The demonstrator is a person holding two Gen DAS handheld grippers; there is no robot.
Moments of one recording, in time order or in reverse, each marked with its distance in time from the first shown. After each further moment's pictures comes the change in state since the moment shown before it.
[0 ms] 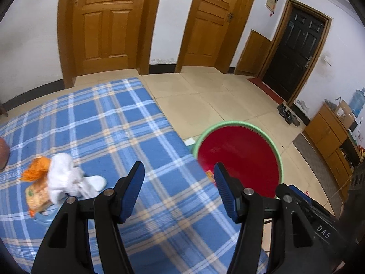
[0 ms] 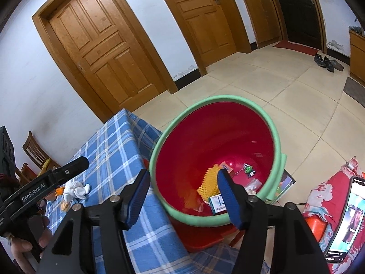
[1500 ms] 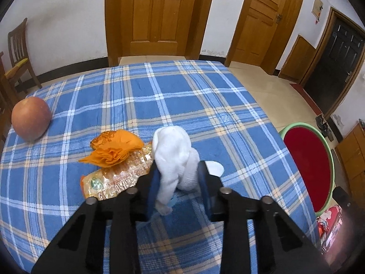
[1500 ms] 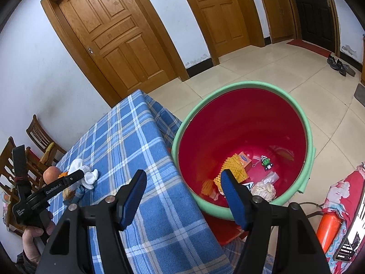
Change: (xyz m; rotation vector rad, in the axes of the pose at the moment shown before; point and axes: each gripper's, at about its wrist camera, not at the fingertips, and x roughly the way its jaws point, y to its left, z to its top) left arm 0.011 0.119 -0.026 -0.149 0.052 0.215; right arm 0.024 0.037 -0.012 -0.063 0.072 0.033
